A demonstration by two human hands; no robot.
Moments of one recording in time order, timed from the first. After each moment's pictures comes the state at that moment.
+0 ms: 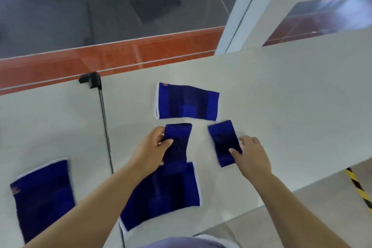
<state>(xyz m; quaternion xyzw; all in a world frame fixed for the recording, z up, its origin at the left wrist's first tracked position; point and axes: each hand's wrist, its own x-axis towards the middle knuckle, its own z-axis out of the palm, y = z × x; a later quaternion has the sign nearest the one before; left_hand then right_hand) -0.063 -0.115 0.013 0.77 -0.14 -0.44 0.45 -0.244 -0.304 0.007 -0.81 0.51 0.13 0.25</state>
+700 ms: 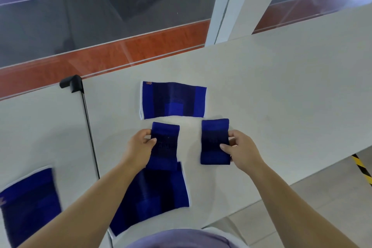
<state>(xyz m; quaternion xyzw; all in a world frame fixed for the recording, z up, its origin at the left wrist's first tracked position) -0.063 -0.136 -0.015 0.81 -0.03 -0.42 0.40 -0.251 -0.325 -0.003 -0.68 0.50 0.05 0.53</state>
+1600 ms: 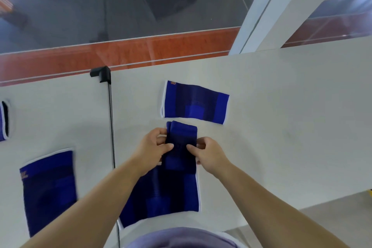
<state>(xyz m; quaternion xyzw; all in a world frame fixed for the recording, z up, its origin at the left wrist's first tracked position) -0.063 -0.119 0.006 0.73 0.00 -0.48 0.49 -0.166 -0.257 -0.015 -0.70 0.42 0.15 0.56</state>
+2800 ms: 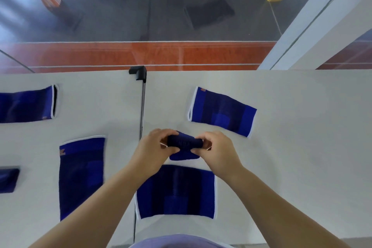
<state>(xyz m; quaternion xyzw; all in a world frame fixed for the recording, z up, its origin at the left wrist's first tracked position) -0.053 -0.067 0.036 0.85 -0.12 -0.31 0.41 -0.134 -0.233 0.026 -0.87 0.21 0.06 0.44</state>
